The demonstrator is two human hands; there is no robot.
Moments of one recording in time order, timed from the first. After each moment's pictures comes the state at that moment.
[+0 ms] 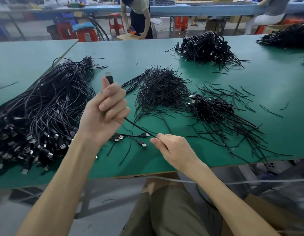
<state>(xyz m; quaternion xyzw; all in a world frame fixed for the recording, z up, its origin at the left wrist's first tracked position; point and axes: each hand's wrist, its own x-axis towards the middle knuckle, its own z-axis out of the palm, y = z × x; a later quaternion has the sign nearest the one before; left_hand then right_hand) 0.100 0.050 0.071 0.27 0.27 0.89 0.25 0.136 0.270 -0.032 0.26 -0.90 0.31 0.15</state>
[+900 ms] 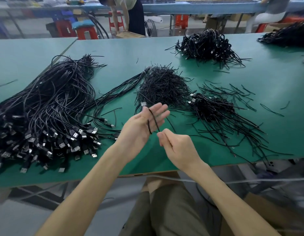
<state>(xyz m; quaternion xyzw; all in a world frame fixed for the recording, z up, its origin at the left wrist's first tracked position) 0.109 0.112 0.012 0.11 0.53 0.83 0.14 0.139 0.271 -0.031 0.24 -0.86 0.38 0.23</state>
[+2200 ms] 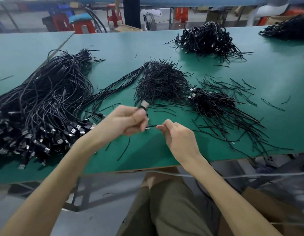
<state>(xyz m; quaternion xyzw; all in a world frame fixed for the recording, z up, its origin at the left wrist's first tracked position) 0.122 0.063 0.057 0.22 0.76 0.59 0.15 0.129 0.269 -0.033 0.16 -0.91 0.25 0.28</state>
